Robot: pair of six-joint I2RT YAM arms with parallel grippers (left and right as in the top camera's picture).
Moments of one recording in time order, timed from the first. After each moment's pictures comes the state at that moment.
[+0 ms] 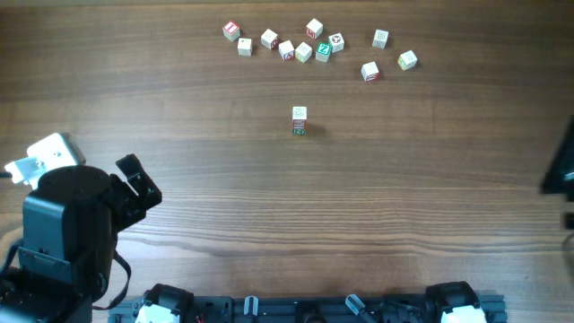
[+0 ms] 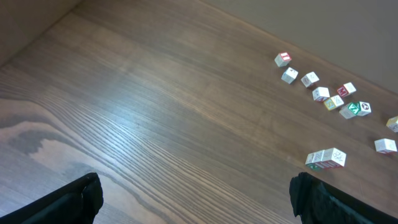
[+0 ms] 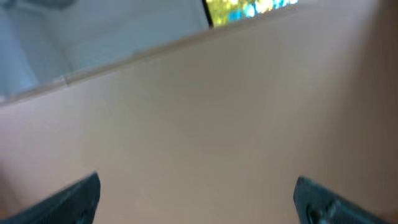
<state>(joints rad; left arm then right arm) -0.29 0.91 1.58 -1.48 -0.47 -0.64 0.13 0.73 1.60 -0.65 0.06 0.29</state>
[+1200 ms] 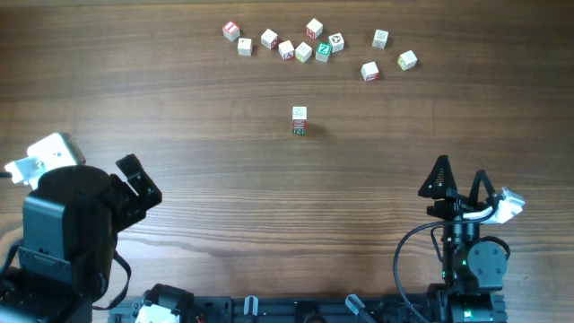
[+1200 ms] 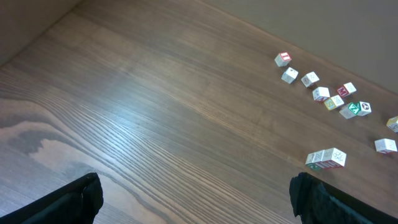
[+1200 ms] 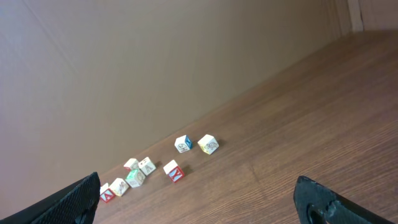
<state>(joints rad) -0.29 0.91 1.58 -1.48 -0.47 -0.64 0.00 0.01 0.01 0.02 0.16 0.50</state>
